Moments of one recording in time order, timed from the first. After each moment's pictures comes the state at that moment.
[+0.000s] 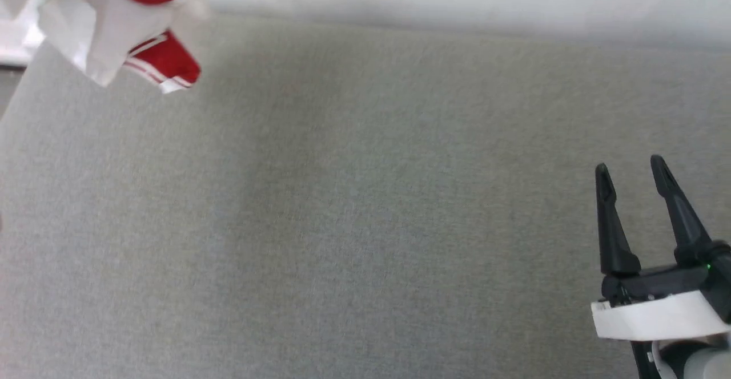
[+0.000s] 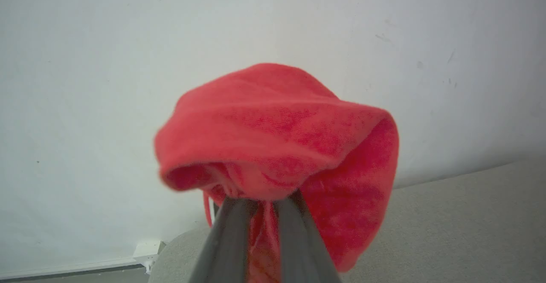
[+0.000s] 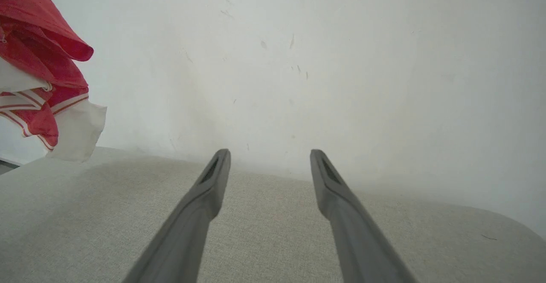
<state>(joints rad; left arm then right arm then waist) -1.23 0.82 -0.69 0.45 -0.94 -0.12 0.26 0.03 -0.05 -0.04 -0.28 0.06 0.13 -0.13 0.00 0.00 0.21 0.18</state>
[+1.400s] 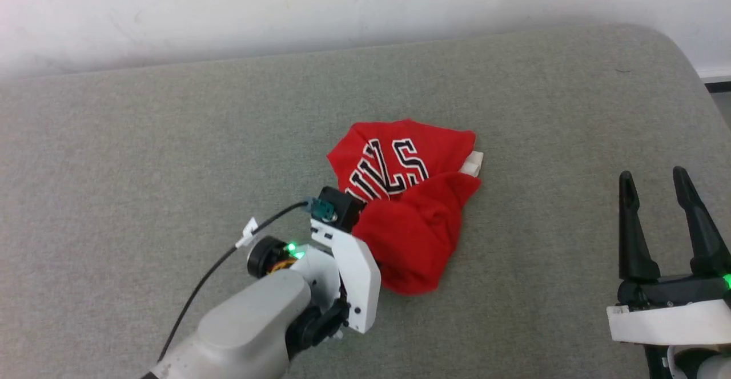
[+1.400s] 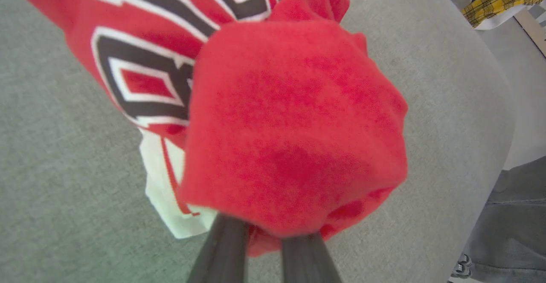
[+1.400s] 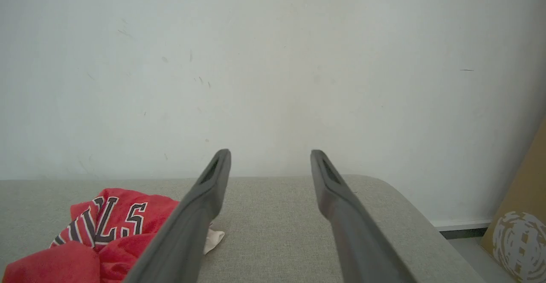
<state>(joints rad) -0.66 0.32 -1.08 0.41 -0.99 0.13 0.22 0.05 -0.05 -0.09 -0.24 0.12 0.13 -0.18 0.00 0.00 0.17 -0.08</state>
